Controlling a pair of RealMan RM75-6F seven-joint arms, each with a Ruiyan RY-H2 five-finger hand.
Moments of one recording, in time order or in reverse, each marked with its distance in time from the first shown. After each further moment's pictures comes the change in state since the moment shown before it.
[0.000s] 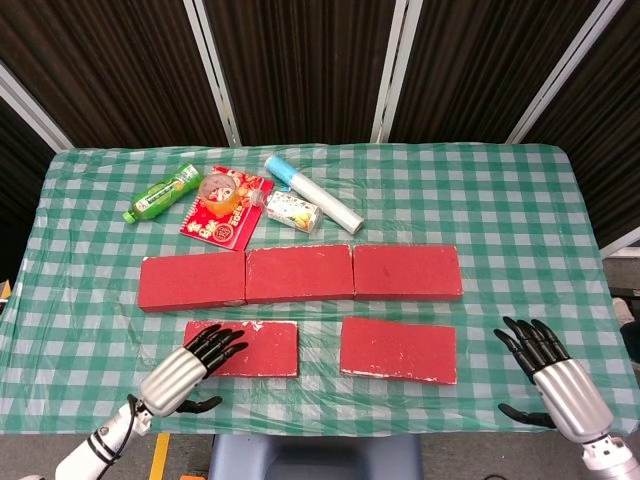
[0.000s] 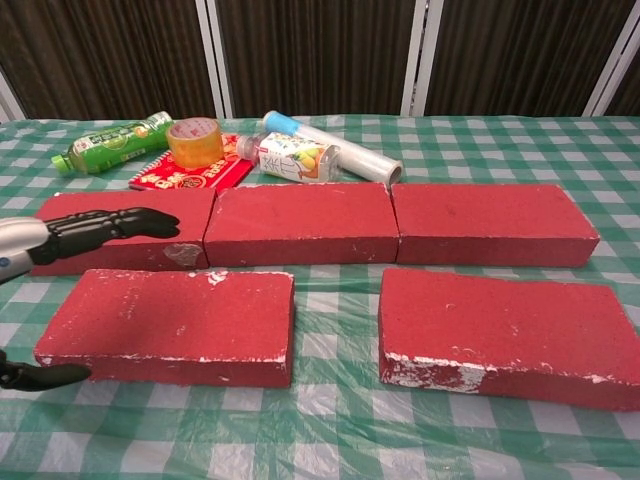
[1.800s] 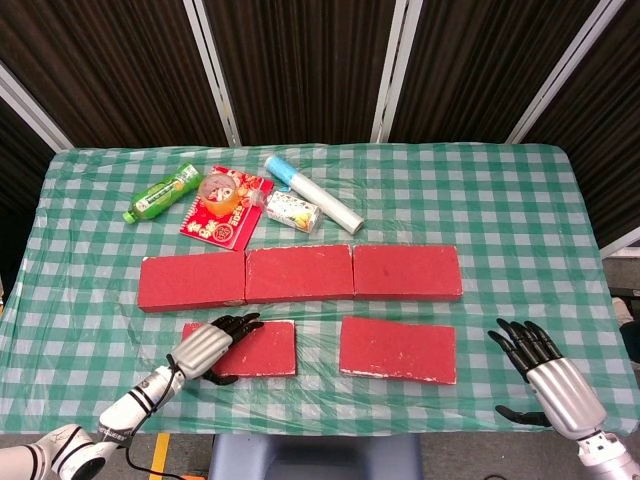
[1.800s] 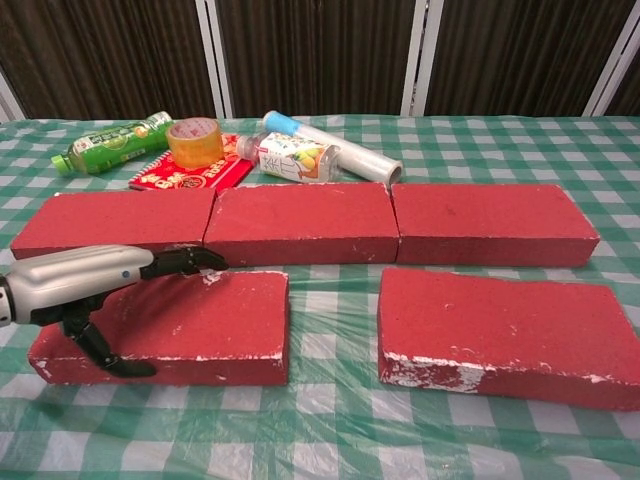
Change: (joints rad) left arm -0.199 -0.124 -0.030 0.166 -0.276 -0.286 -0.033; right arm 0.020 0.012 -0.004 -0.018 0.014 -0.068 0.002
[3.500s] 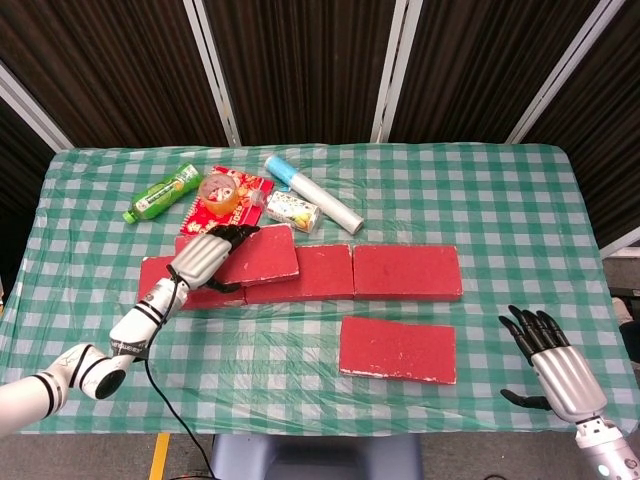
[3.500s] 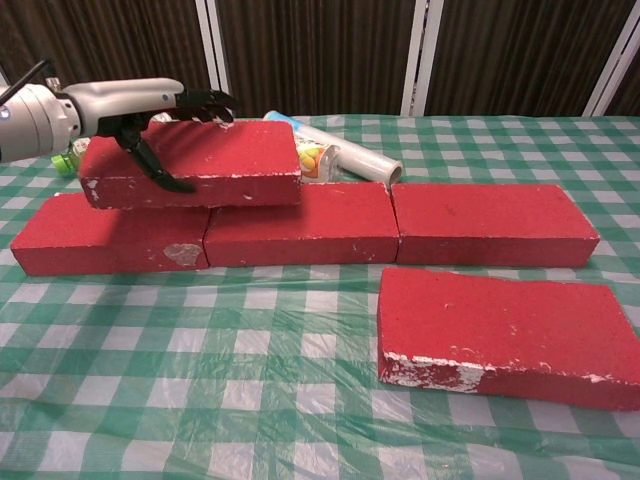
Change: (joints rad) left arm -0.241 0.064 -0.255 0.127 -0.231 -0.162 -0.010; right arm 0.009 -0.019 0.051 -0.029 0.135 -0.075 -0.075
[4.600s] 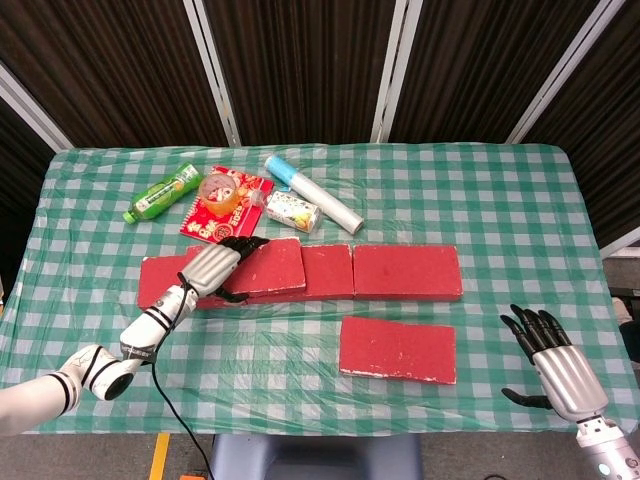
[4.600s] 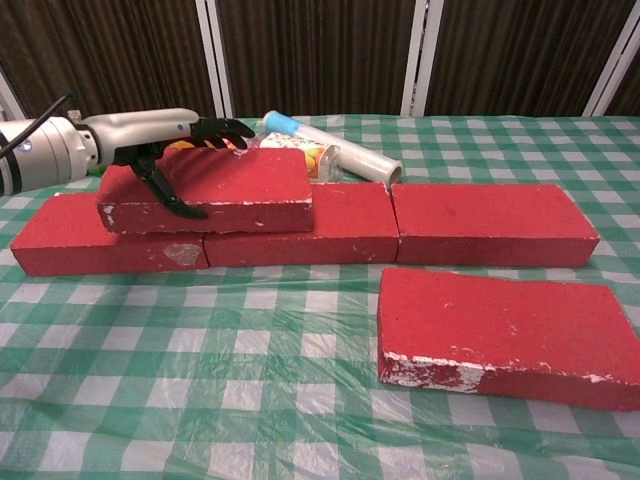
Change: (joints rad) left arm -0.023 -0.070 0.066 0.093 0.063 0.020 -0.107; right arm -0.002 0.001 0.005 -0.005 0.010 -0.006 -0.005
